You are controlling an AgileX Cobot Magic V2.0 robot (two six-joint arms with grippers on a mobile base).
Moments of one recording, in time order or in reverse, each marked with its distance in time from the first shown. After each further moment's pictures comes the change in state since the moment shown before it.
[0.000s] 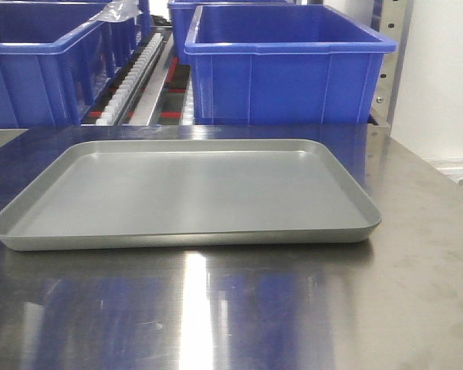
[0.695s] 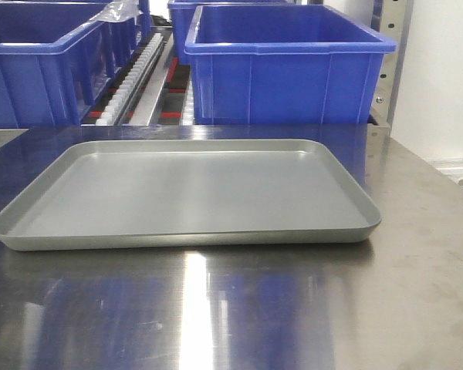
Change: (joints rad) left arm 0.000 0.000 0.000 0.000 0.000 0.000; right arm 0.000 0.000 0.000 0.000 0.000 0.000
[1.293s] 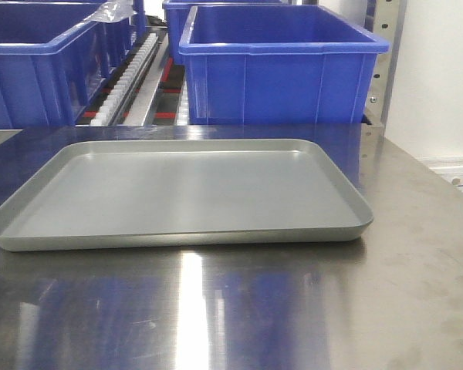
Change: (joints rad) left arm 0.000 0.000 0.000 0.000 0.000 0.000; right arm 0.000 0.000 0.000 0.000 0.000 0.000
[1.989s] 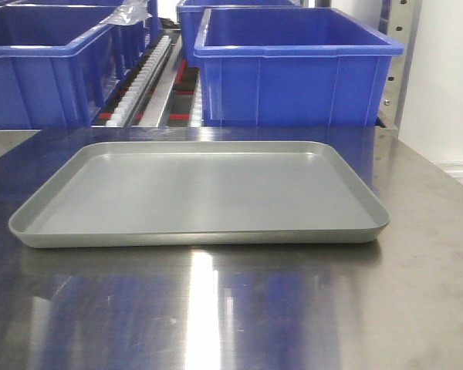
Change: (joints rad) left arm 0.000 0.000 0.000 0.000 0.000 0.000; right arm 0.000 0.000 0.000 0.000 0.000 0.000
